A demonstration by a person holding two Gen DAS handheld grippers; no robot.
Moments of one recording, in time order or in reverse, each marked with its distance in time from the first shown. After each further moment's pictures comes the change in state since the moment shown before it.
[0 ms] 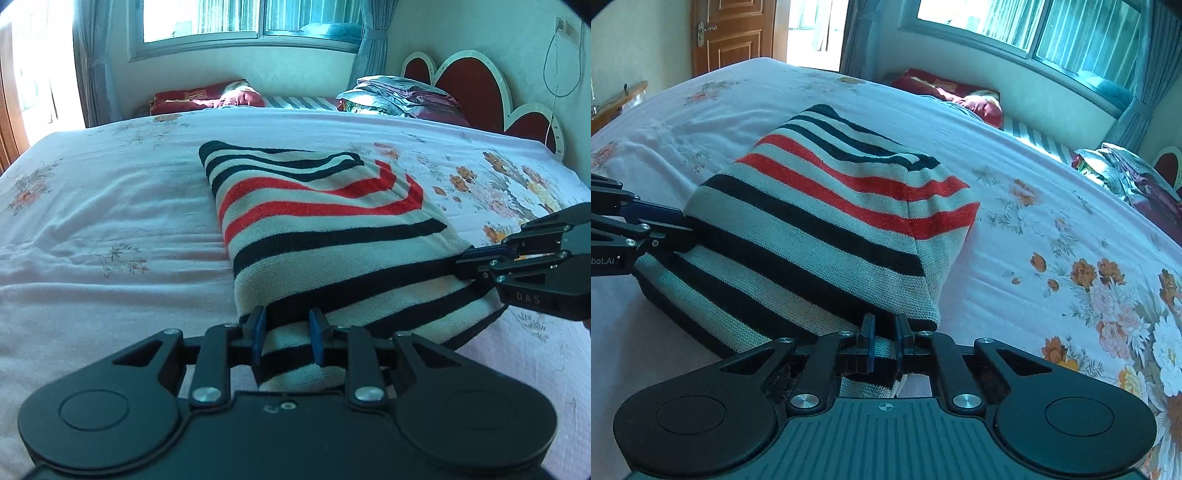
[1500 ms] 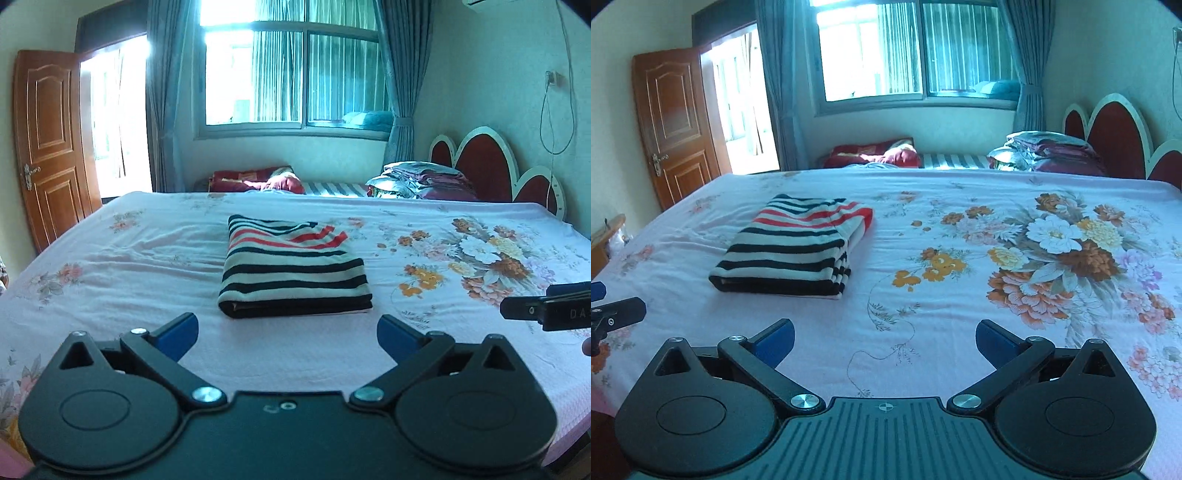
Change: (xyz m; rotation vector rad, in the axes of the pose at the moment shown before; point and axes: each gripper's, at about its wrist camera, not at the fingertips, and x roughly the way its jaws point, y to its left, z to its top) left arm -0.224 -0.143 -0.108 -0.080 -0.315 0.193; right arm -0.234 -0.030 -0.167 0.357 -0.284 -0.044
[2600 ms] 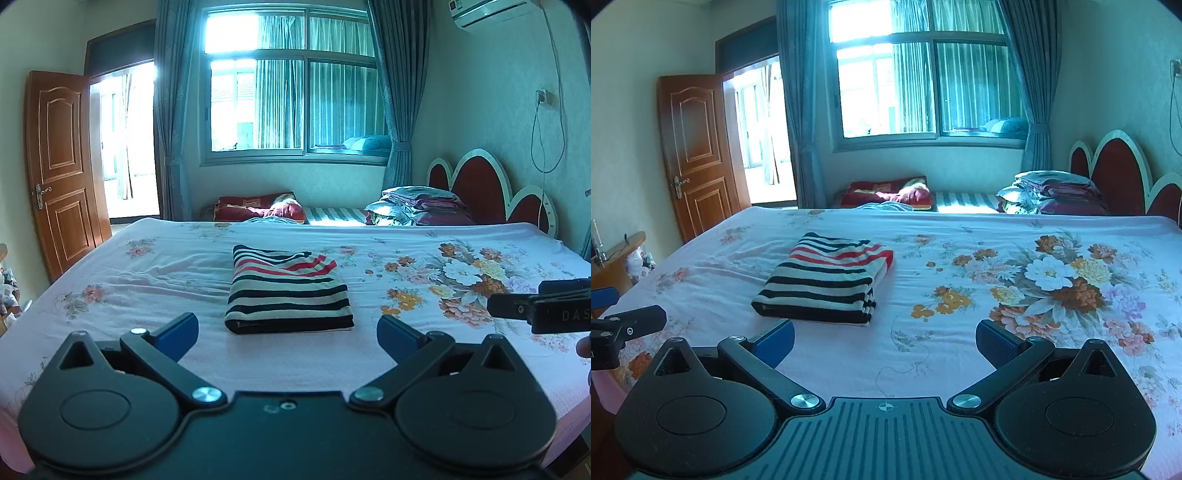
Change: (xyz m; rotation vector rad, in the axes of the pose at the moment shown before) left arm -0.067 -0.017 0.009 -0.001 -0.066 0.009; right arm -0.085 0.020 0.008 -0.034 -0.104 0.038
